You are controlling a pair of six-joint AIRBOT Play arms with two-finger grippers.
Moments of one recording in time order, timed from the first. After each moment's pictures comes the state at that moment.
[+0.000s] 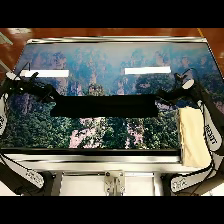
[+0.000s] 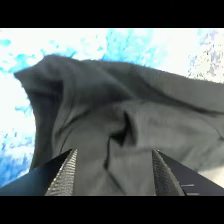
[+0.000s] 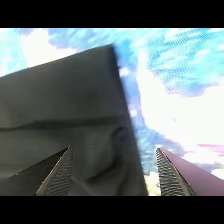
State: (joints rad) left arm 0.31 -1.90 1.66 0.95 -1.38 -1.38; right arm -0.15 -1.71 1.31 -1.08 0.94 1.46
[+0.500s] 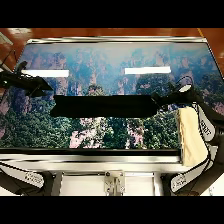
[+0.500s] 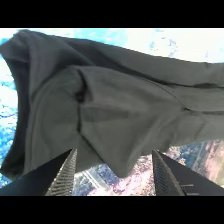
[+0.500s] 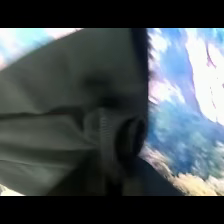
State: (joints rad) left arm 0.33 -1.75 1.69 0.93 -1.47 -1.38; right arm -0.16 -1.84 1.31 -0.83 1.06 1.41
